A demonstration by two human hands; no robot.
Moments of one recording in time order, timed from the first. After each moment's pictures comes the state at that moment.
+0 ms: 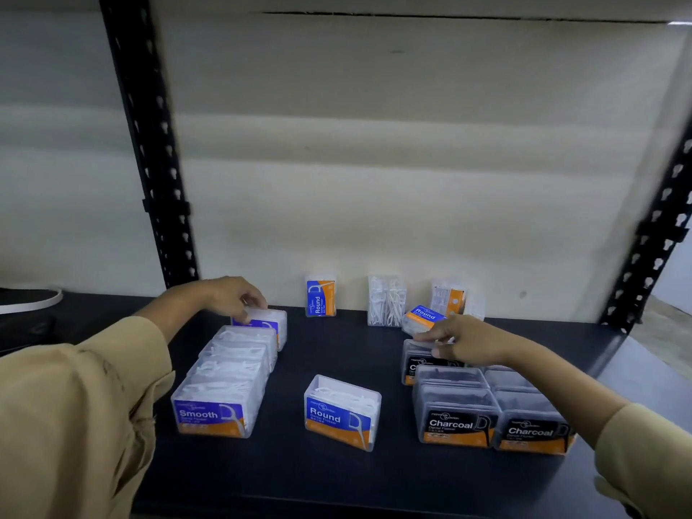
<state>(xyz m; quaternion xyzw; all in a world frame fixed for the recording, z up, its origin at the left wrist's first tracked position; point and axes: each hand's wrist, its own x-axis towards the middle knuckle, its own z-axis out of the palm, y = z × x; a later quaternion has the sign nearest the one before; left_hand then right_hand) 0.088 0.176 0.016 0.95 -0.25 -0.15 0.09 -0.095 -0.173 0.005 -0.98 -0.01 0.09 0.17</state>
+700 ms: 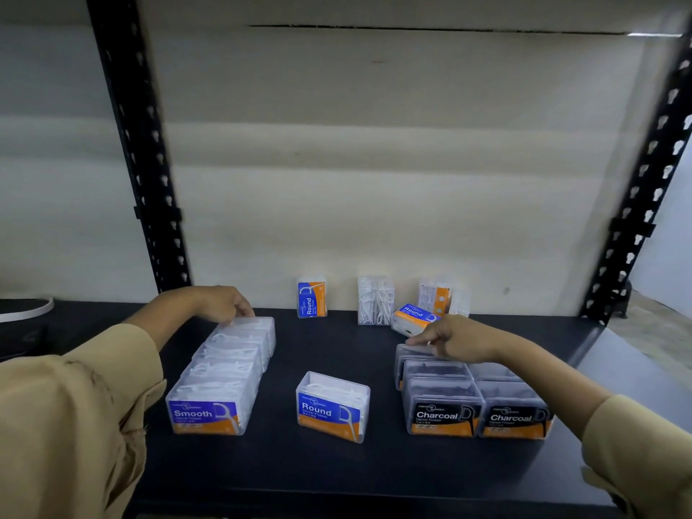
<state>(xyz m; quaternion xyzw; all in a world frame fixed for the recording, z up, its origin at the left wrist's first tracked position) 0.073 0.172 0.018 0.96 -0.22 -0.18 0.07 -0.111 -0.175 0.008 -0.98 -0.02 0.10 0.18</state>
